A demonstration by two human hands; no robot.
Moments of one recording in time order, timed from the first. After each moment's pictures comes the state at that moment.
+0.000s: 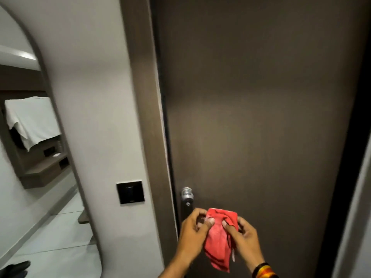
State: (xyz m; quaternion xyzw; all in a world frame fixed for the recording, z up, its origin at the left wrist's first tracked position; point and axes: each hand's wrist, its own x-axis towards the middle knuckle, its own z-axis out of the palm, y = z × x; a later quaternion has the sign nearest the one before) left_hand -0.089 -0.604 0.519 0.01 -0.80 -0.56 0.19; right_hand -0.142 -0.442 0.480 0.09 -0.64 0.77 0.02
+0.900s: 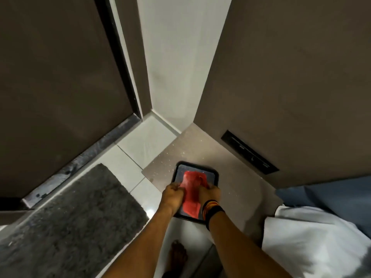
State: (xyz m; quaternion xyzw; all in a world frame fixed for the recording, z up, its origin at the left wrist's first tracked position) left_hand 0.005 -0.023 0.045 0.17 -0.73 -0.51 -0.43; right_hand 0.047 0.092 0.025 -0.63 -0.58 0.52 -0.04
